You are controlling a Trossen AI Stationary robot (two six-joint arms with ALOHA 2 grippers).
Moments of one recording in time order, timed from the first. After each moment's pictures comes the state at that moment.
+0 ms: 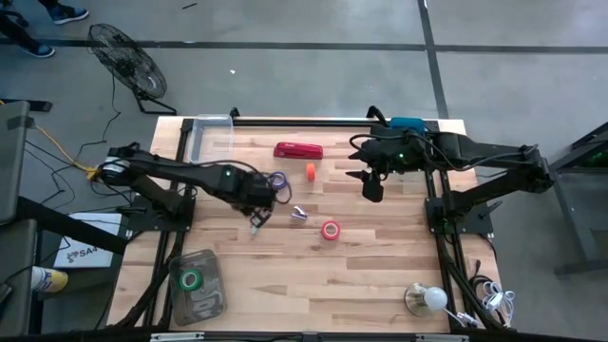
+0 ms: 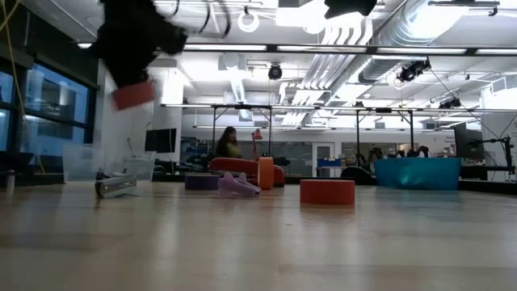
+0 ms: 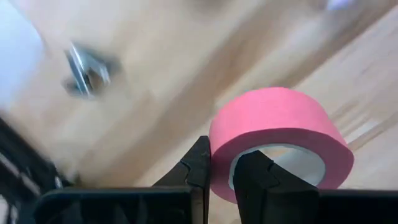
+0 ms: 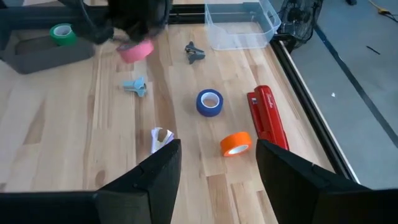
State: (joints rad) left arm -0.12 1.49 1.27 -1.25 -0.20 -0.94; right arm -0.06 1.22 1.33 -0.74 0.14 0.02
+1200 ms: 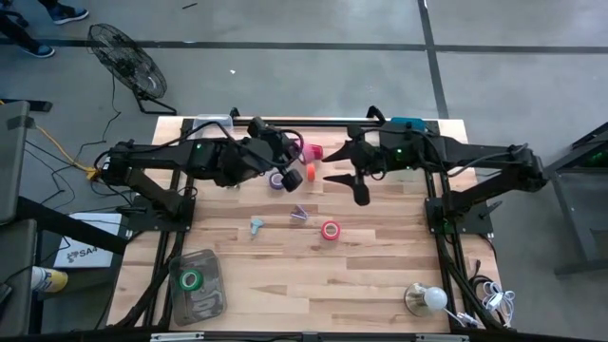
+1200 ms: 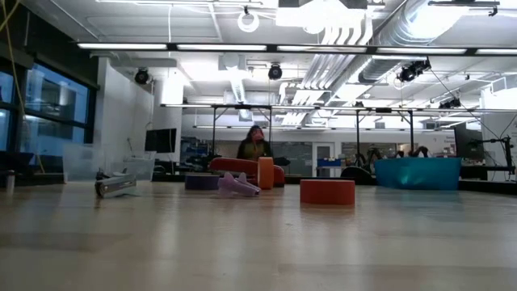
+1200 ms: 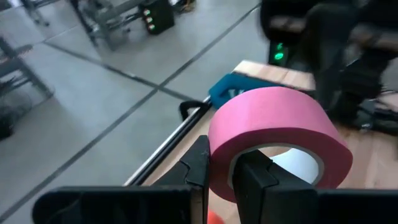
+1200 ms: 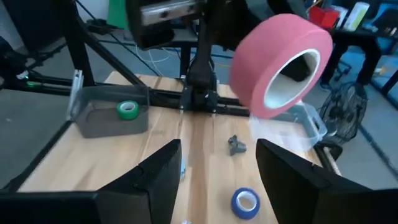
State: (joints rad) left arm -0.12 1.49 1.73 -0.68 -0.73 -0.20; right arm -0.06 1.28 1.33 -0.34 -0.08 -0.13
